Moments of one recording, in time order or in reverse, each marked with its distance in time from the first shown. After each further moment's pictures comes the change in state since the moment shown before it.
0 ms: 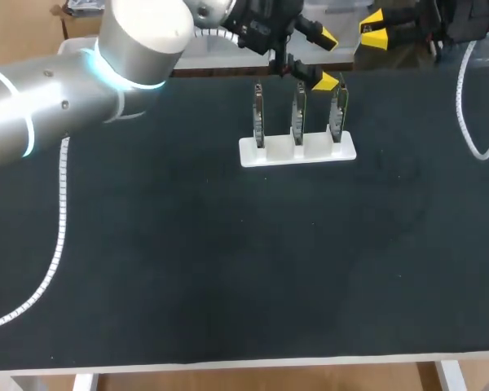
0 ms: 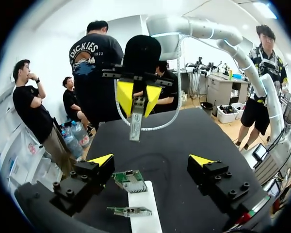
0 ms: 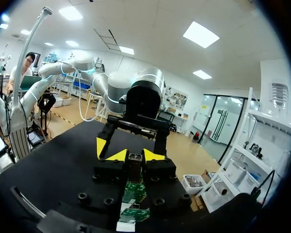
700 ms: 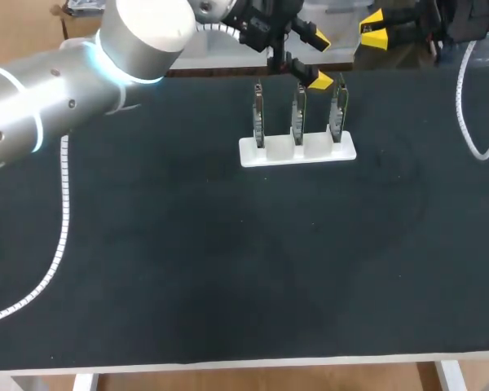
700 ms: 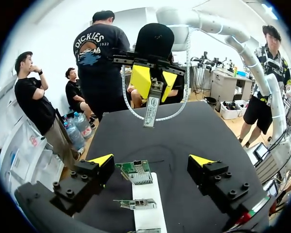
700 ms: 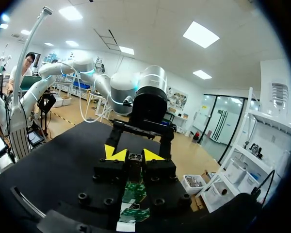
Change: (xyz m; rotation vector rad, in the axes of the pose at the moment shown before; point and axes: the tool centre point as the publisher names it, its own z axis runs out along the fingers) left arm 0.014 0.015 0.000 -0.019 0.062 -0.029; right arm 0.000 0.000 0.000 0.000 0.000 0.000
